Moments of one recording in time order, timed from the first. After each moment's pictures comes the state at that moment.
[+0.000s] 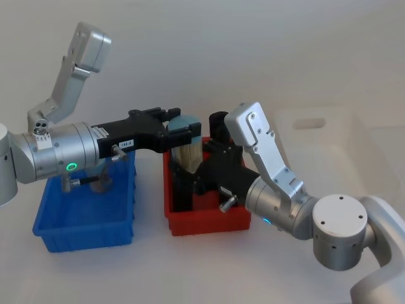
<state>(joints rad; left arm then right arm) -0.60 0.41 0.27 -1.49 -0.43 0.52 -0.77 0.41 0.05 -0.38 -1.41 -0.03 0.13 0.45</state>
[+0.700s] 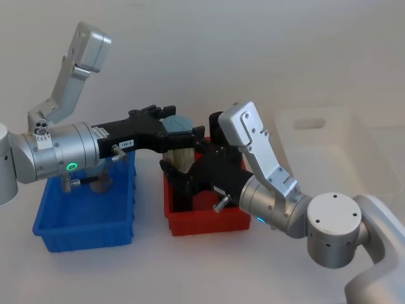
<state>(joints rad) -0.60 0.41 0.27 -1.49 -0.43 0.52 -0.77 0.43 0.04 -0.40 -1.39 -0.02 0.11 0.47</state>
